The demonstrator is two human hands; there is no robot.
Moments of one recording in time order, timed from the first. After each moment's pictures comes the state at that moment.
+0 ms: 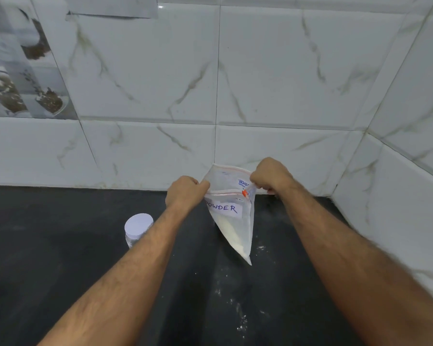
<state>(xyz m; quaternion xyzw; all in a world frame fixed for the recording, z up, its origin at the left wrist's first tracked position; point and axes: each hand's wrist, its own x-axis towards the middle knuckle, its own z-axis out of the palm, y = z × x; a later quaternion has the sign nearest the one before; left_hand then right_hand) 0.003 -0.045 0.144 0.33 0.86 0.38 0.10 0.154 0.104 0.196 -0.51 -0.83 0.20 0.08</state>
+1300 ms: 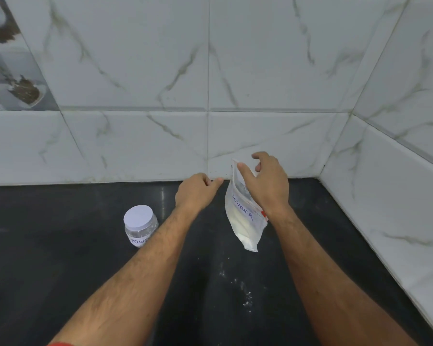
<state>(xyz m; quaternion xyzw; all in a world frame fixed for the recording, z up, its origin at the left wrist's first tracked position) 0.023 -0.049 0.125 0.40 0.85 0.33 0.12 0.177 0.026 0.159 -0.47 -0.78 0.18 0.36</state>
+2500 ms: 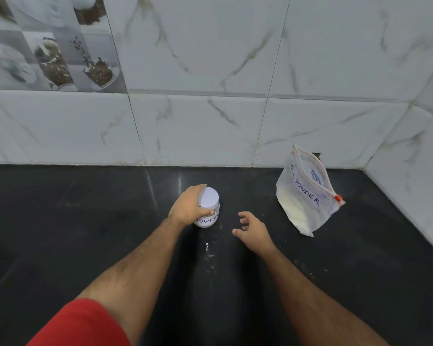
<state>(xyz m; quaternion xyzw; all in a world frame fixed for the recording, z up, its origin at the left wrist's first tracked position) -0.142 -0.185 0.024 0.47 0.80 0.31 0.21 0.068 -0.107 -0.006 -0.48 -0.75 0.44 0.11</state>
